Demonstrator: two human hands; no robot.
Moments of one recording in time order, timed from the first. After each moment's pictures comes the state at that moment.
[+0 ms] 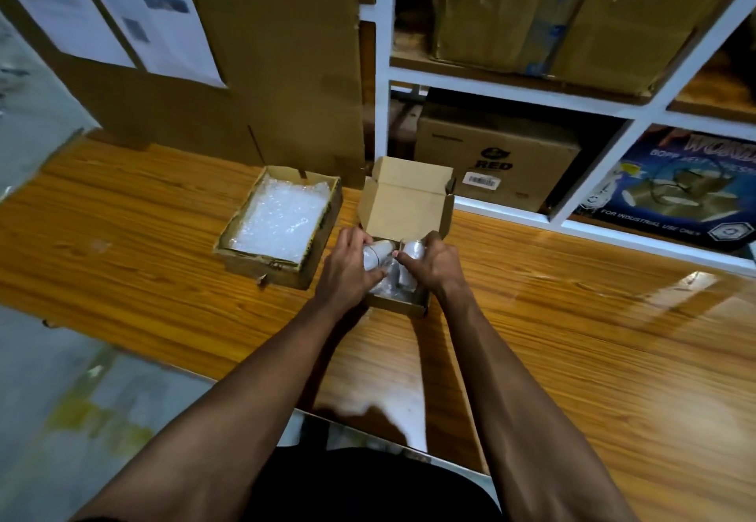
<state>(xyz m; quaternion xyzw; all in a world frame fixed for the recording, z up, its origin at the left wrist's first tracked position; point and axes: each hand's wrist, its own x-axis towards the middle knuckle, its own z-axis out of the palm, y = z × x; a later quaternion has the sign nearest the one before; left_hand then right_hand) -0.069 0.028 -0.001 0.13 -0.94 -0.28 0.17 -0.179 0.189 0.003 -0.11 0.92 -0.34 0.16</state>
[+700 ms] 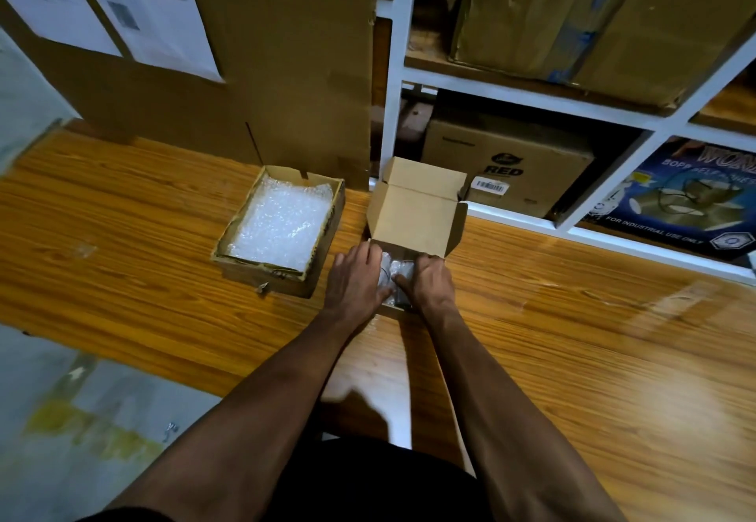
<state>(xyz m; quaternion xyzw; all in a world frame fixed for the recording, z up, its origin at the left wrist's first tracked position) -0.085 0.019 -0.019 0.09 -0.99 -0.08 0.06 -0.161 0.156 -0.012 -0.12 0.97 -0.16 0.15</state>
